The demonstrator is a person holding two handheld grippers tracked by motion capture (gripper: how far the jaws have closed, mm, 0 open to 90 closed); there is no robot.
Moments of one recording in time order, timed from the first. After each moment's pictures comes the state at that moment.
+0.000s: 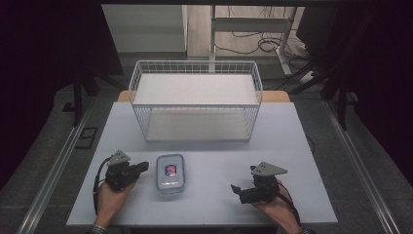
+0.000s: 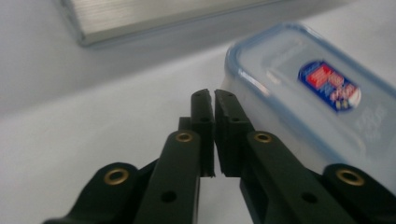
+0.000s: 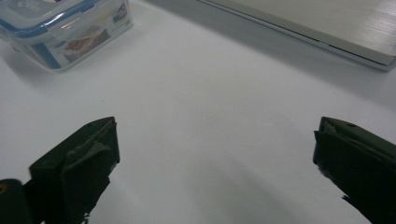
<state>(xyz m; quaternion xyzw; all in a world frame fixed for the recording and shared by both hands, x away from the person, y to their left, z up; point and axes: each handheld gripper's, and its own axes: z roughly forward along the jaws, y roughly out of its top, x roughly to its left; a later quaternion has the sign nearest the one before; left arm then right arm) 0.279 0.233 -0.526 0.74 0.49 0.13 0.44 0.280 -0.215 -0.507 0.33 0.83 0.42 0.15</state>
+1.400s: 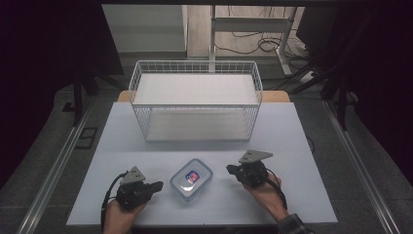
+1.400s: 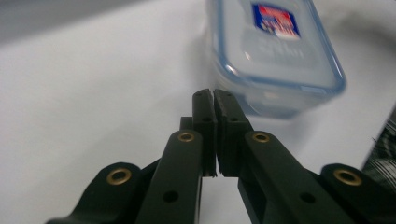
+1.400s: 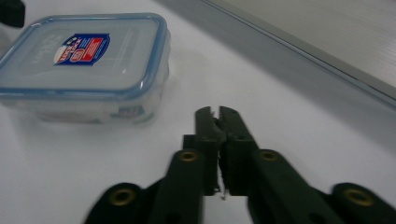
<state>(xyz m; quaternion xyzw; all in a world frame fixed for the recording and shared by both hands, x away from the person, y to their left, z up) 0.223 0.183 -0.521 0.80 0.43 0.08 0.42 0.317 -0.181 -0.496 0.28 0.86 0.40 0.12</state>
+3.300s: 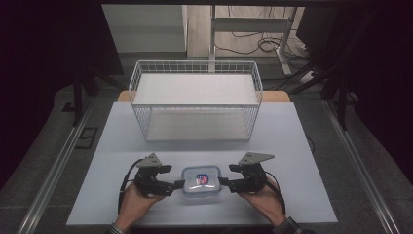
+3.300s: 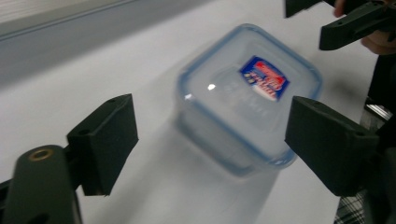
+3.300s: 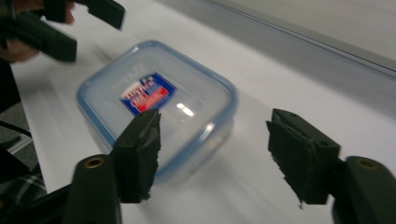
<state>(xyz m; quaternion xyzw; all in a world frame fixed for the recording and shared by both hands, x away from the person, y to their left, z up) 0.267 0.145 -0.506 0.80 0.38 0.03 0.47 0.296 -0.176 -0.482 0.31 0.85 0.43 0.06</state>
